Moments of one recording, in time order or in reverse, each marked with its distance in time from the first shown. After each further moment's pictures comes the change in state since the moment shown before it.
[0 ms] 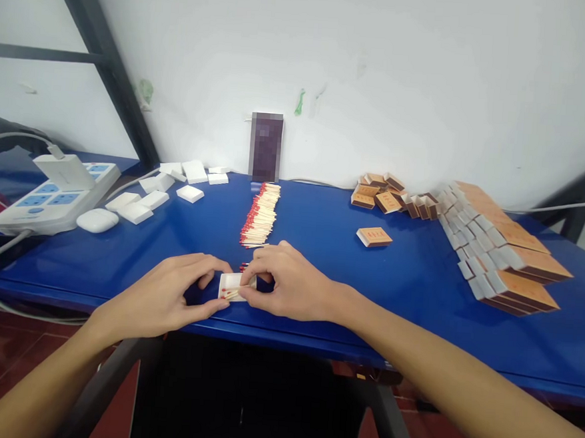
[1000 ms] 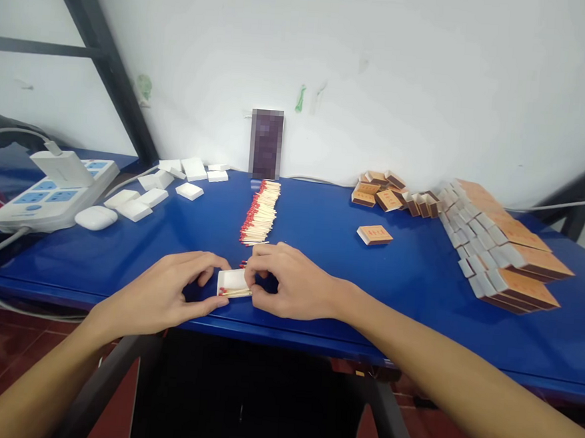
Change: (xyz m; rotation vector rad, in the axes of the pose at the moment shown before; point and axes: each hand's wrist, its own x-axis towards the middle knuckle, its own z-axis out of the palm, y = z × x) left_hand 0.000 -0.002 0.000 -0.022 0.010 0.008; right_hand -0.001 0.003 -0.002 0.025 -0.023 -0.059
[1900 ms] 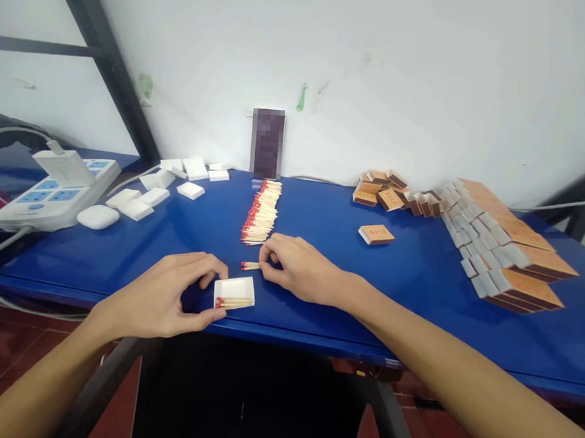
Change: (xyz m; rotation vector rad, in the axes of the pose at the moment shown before) left_hand -0.003 0.001 -0.001 0.020 -0.010 0.040; right_hand 0.003 0.019 -0.004 -0.108 -0.008 0.231
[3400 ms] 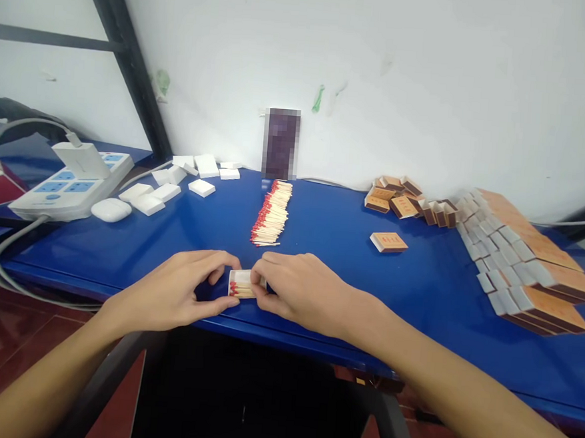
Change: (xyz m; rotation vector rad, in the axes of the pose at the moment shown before) left_hand 0.001 0.000 0.001 -0.018 0.022 -0.035; right_hand -0.010 -0.036 -0.005 -0.177 -0.136 -0.134
